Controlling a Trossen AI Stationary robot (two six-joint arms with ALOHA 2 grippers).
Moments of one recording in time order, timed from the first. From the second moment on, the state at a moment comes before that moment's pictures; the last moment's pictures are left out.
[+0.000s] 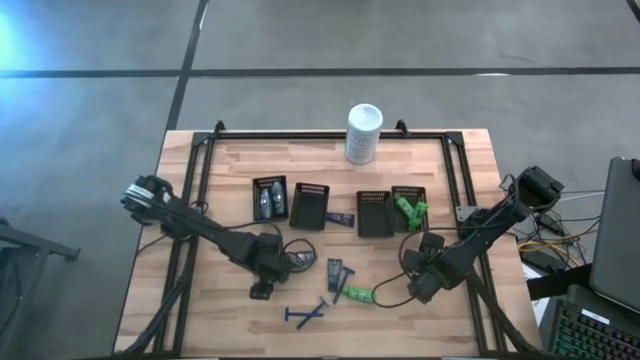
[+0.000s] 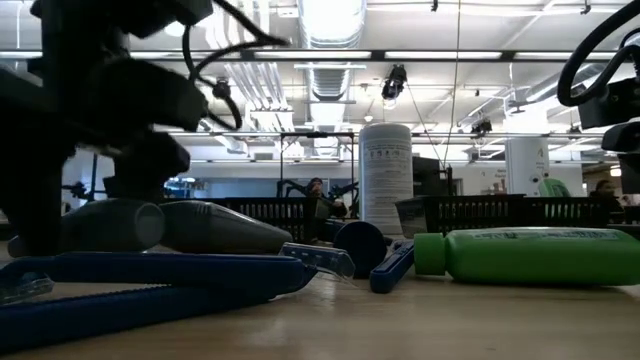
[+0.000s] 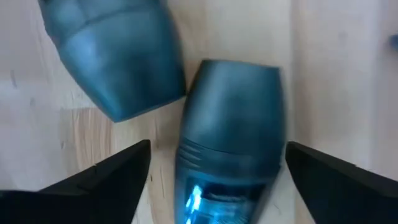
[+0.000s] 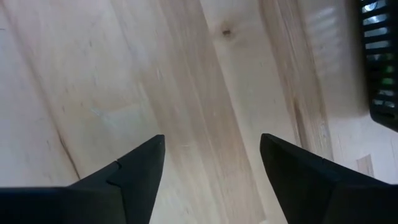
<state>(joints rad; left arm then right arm) -0.40 1.65 0.93 -0.59 0.00 -0.33 0.72 1.51 0.75 -0.82 0.23 1.07</state>
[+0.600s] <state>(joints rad) -0.30 1.32 0.93 -0.76 -0.43 -1.33 0.72 1.46 0.70 -0.83 0.24 1.05</state>
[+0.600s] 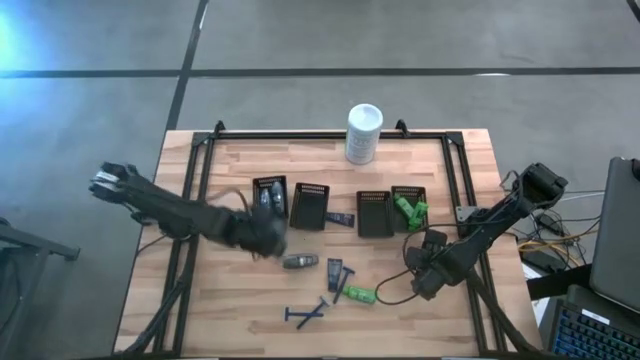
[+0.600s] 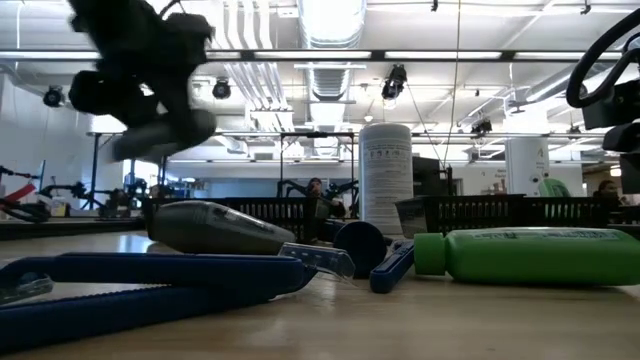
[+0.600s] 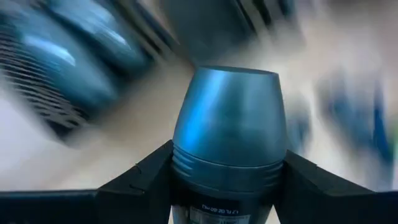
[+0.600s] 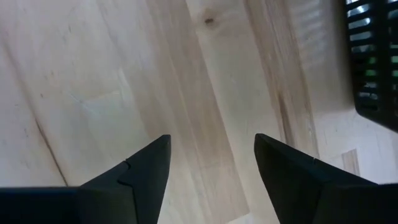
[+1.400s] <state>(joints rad) -0.03 1.25 0.81 -0.32 0.09 -0.51 0.70 1.45 0.73 -0.82 0.23 1.10</state>
